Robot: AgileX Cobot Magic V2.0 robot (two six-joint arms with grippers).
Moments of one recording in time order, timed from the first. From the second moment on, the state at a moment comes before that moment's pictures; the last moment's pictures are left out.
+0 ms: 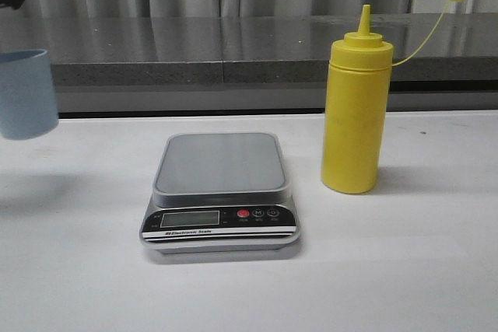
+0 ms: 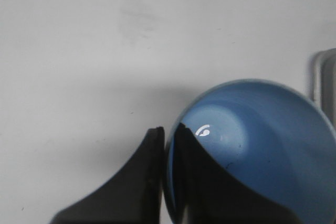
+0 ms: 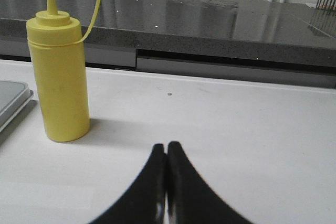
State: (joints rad) left arm -0.04 1.67 -1.36 -0.16 0.87 0.00; right arm 0.06 -0.01 0.03 -0.06 0.13 0.04
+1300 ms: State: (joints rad) left arm -0.46 1.97 -1.64 -0.13 0.89 0.02; right arm 0.06 -0.01 0.03 -0.06 0.13 0.04
